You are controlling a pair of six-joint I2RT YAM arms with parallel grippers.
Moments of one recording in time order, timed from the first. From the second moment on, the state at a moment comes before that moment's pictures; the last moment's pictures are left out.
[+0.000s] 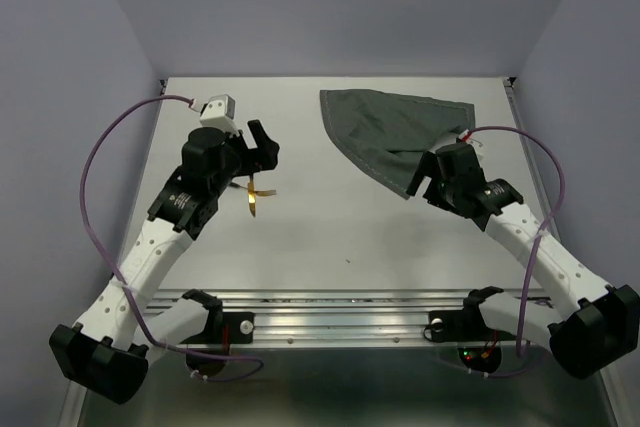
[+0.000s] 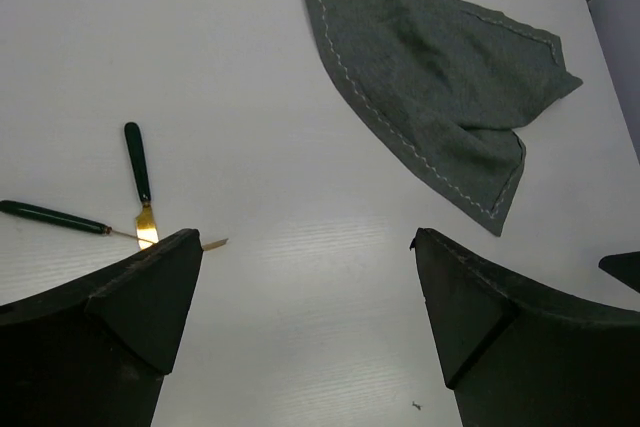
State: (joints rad) left arm -0.41 0.98 0.99 -0.37 -0.10 -0.44; right arm 0.41 1.09 0.91 -0.67 0.27 0.72
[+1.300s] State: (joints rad) left arm -0.40 1.08 1.09 -0.50 -0.07 -0.33; right arm 0.41 1.59 0.88 -0.38 0.27 0.72
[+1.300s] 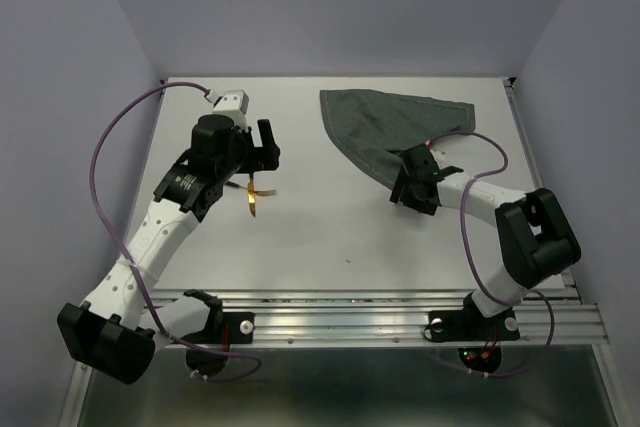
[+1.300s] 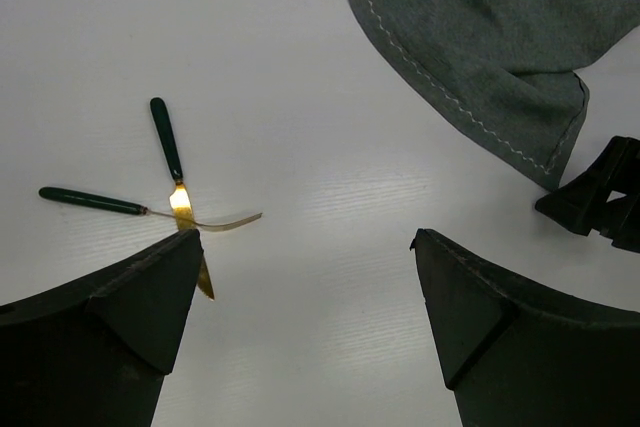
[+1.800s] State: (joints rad) left arm -0.40 1.07 1.04 -0.50 -0.06 -0.33; right arm 0.41 1.71 0.99 -0.34 0.37 0.79
